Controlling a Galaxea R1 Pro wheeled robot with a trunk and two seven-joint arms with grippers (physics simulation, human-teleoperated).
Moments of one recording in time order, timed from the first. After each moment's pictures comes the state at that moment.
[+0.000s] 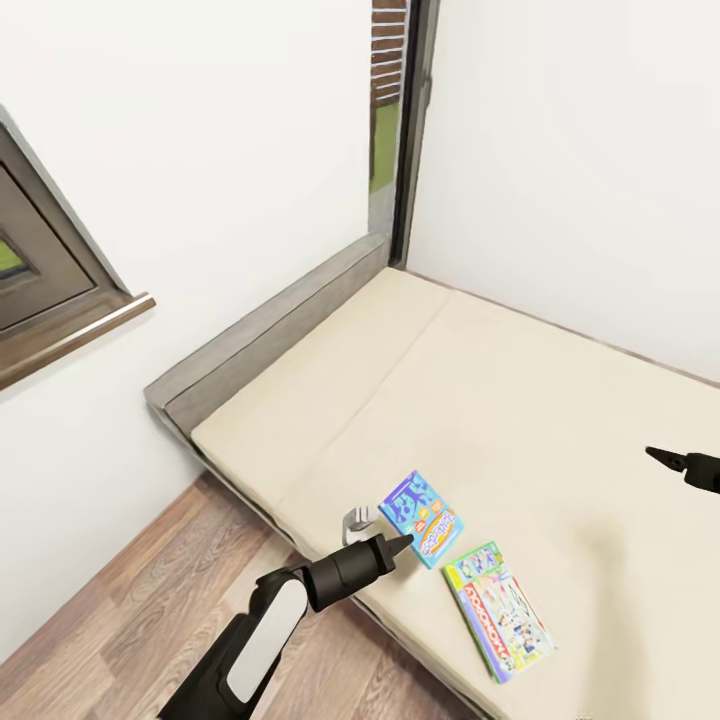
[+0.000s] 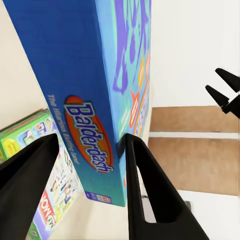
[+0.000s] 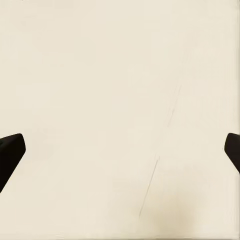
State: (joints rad) left arm -0.40 -0.11 -0.42 -1.15 0.90 0.52 -0.35; right arm -0.52 -0.47 -0.63 -1.38 -0.07 0.87 0.63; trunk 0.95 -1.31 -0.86
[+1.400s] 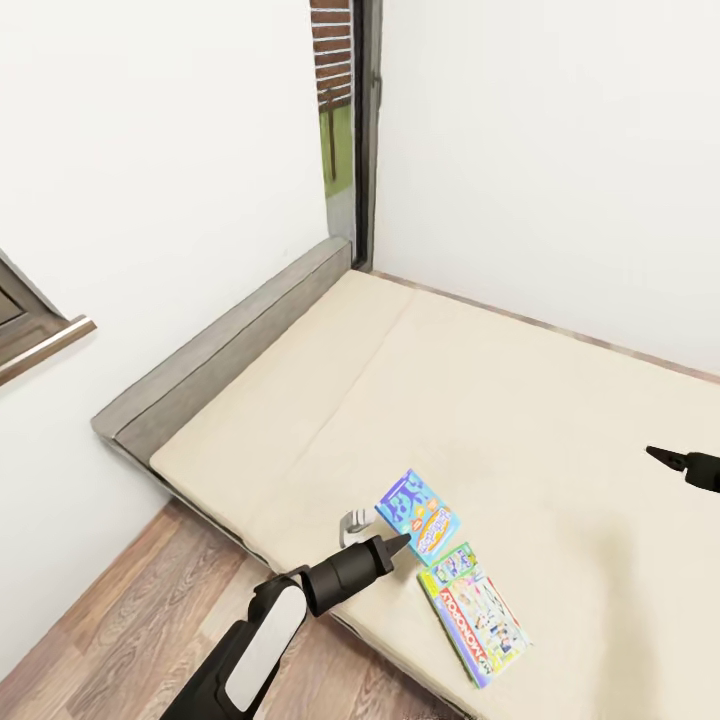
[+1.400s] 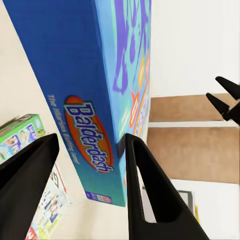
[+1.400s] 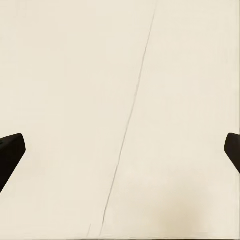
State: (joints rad) left arm -0.38 -0.11 -0.42 -1.15 0.91 0.47 -0.35; right arm -0.52 -0.47 -0.63 -1.38 -0.07 0.87 0.63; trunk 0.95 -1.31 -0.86
